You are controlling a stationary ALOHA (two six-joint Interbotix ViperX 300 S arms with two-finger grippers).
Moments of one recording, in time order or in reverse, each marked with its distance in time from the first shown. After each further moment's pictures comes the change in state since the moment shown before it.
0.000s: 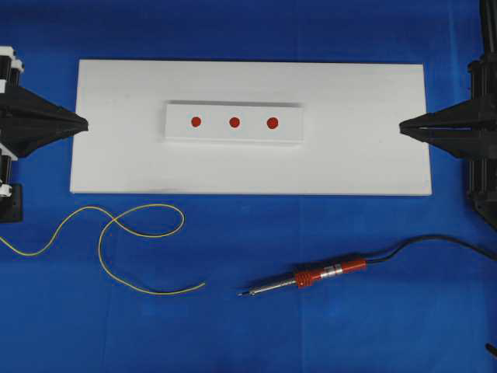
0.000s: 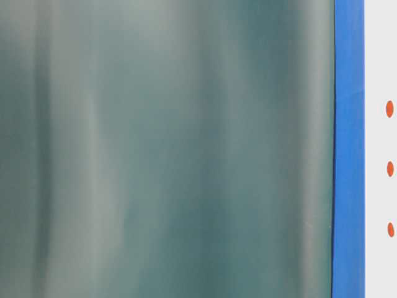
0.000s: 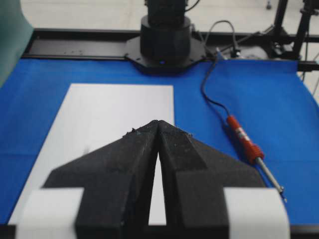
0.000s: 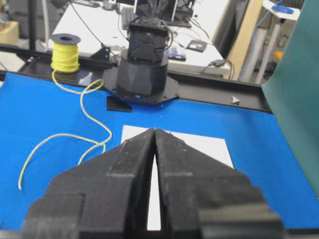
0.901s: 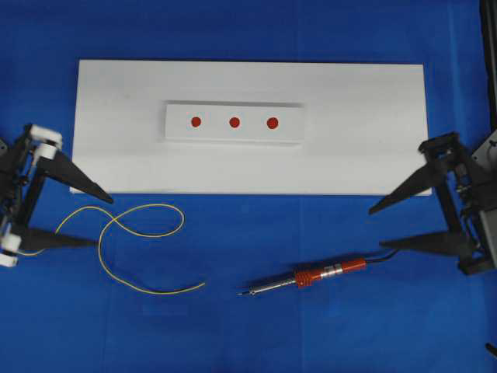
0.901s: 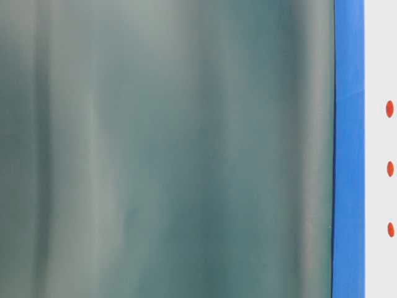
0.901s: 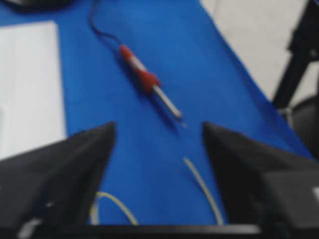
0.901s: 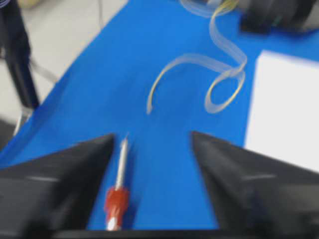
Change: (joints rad) left arm -0.322 0.281 0.000 0.002 -0.054 -0.034; right arm 0.311 0.272 -0.035 0.046 0.072 0.084
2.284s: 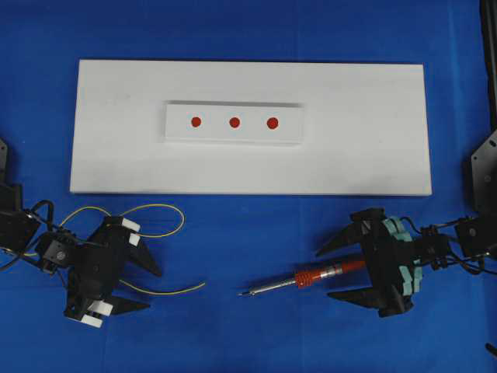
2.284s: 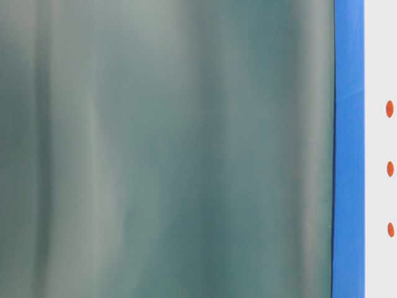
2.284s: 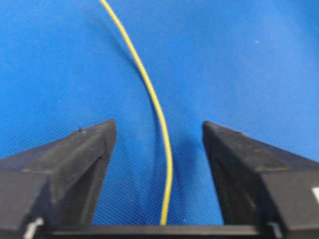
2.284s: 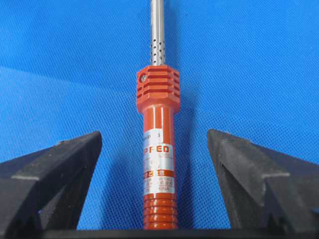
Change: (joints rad) left arm -0.164 0.811 -0.149 -0.011 -0.210 -0.198; right arm 0.225 0.857 -0.018 0.298 -0.604 0.012
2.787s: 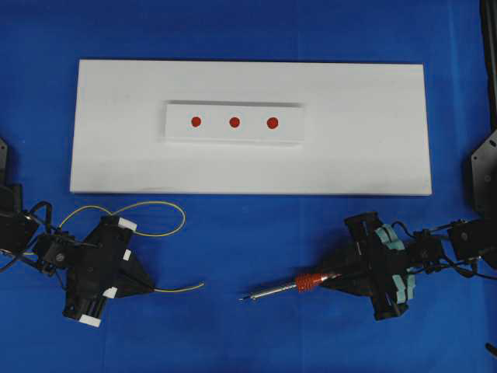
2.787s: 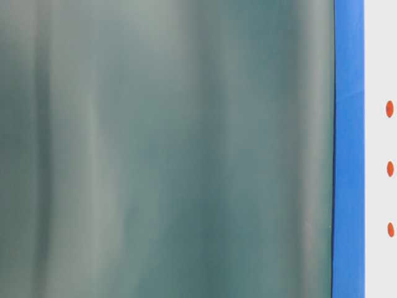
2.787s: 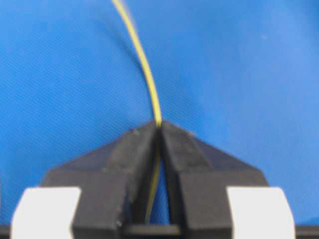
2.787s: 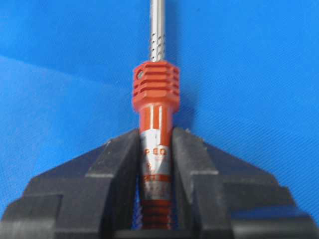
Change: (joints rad) left arm -0.014 -0.002 0.000 -0.002 0.077 0.002; right arm -0.002 0.043 -0.028 -0.020 -0.003 -0.032
